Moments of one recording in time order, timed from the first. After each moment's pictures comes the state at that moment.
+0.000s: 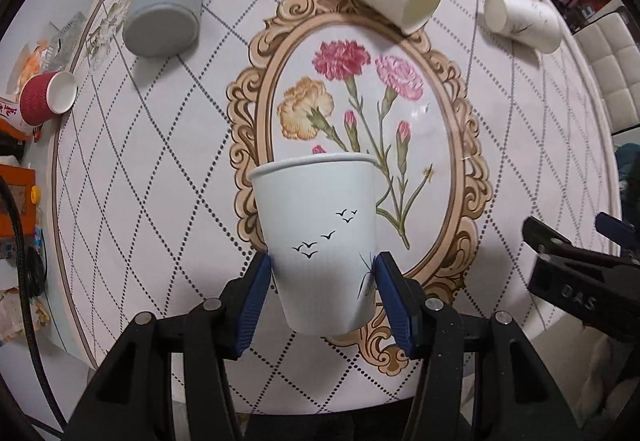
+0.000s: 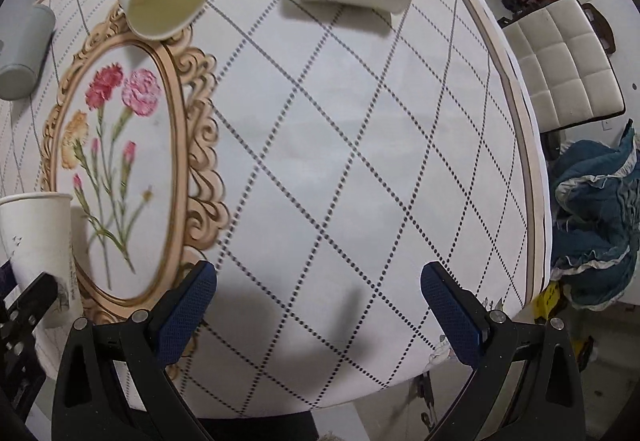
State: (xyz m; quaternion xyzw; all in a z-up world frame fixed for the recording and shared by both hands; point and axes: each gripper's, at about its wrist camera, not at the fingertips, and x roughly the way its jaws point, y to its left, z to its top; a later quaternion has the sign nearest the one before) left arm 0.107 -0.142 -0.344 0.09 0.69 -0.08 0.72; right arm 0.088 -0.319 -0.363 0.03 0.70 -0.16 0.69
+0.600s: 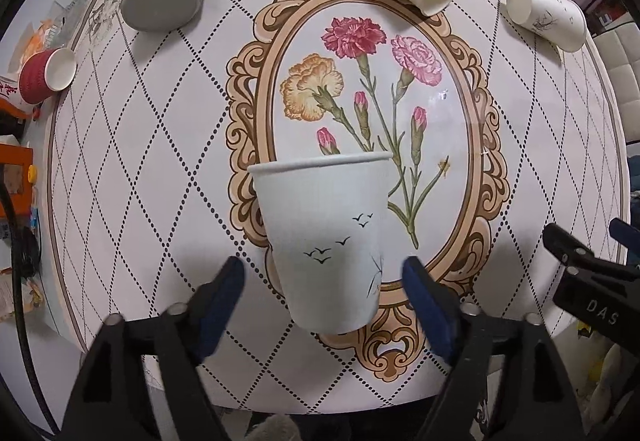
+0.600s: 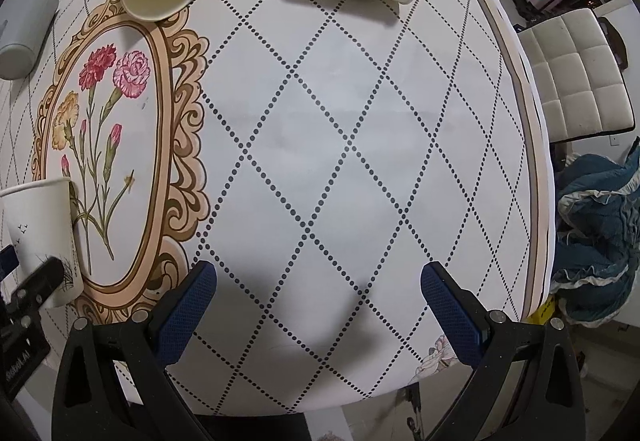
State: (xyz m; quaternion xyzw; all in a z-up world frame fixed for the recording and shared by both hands) left arm 0.112 -0.141 -0.359 0.08 0.71 -0.06 0.70; right arm 0.091 -0.336 -0.375 0.01 0.72 -0.14 0.69
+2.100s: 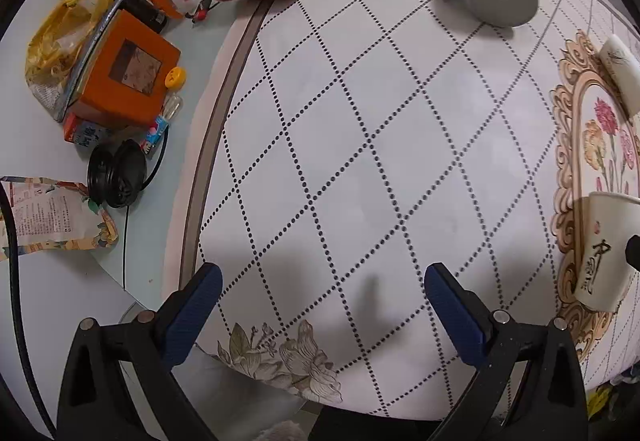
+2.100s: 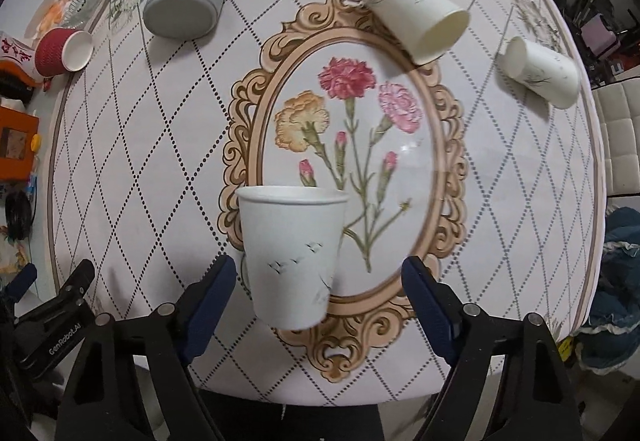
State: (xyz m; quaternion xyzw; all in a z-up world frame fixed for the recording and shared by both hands) left arm 0.103 0.075 -0.346 0.05 0.68 0.14 0.72; right arm 0.127 -0.145 -0.340 0.00 0.71 -0.03 0.70
